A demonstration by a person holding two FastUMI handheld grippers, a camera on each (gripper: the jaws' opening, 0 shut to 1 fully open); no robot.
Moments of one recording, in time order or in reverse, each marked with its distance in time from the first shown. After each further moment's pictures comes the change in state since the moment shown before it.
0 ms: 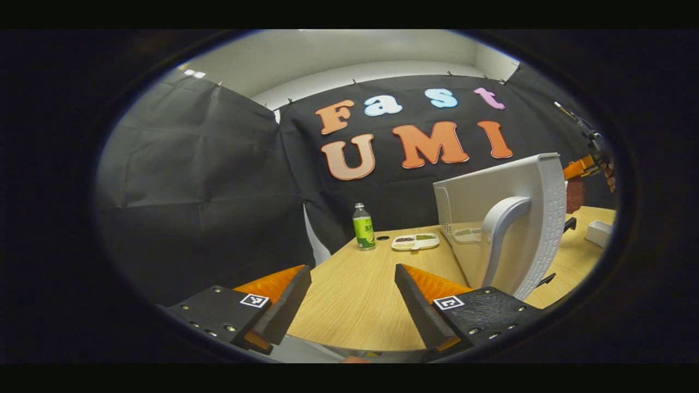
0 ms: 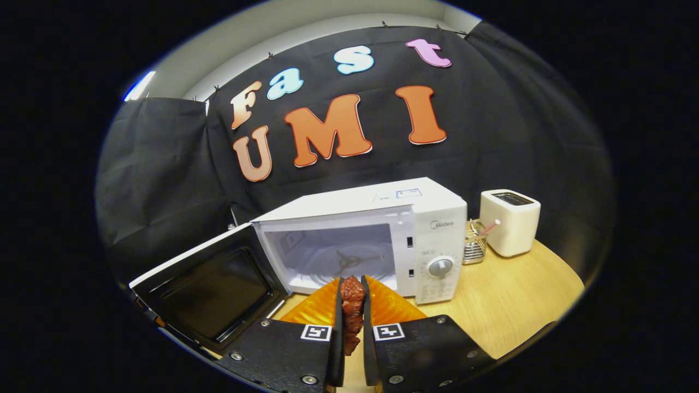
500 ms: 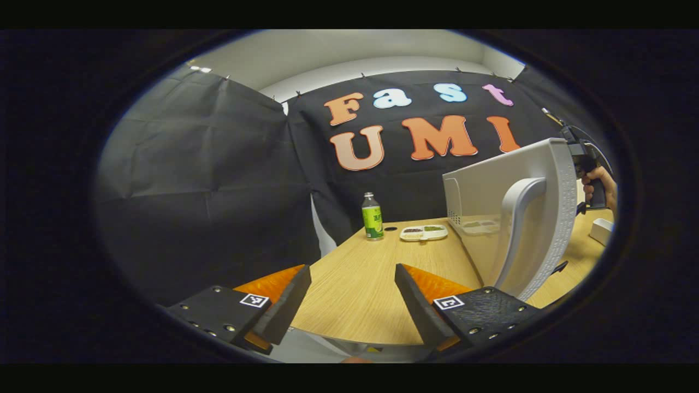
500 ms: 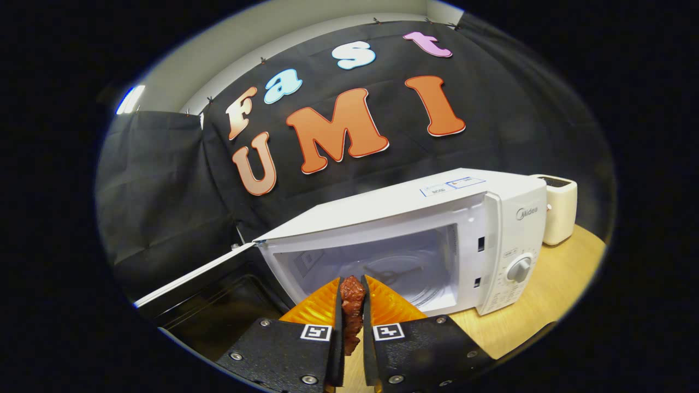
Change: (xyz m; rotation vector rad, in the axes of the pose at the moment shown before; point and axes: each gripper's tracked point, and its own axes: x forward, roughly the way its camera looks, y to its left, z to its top) left arm -0.001 0.021 -0.024 -0.017 0.047 0.048; right arm 0.094 0.053 -0.014 0.127 -0.067 0.026
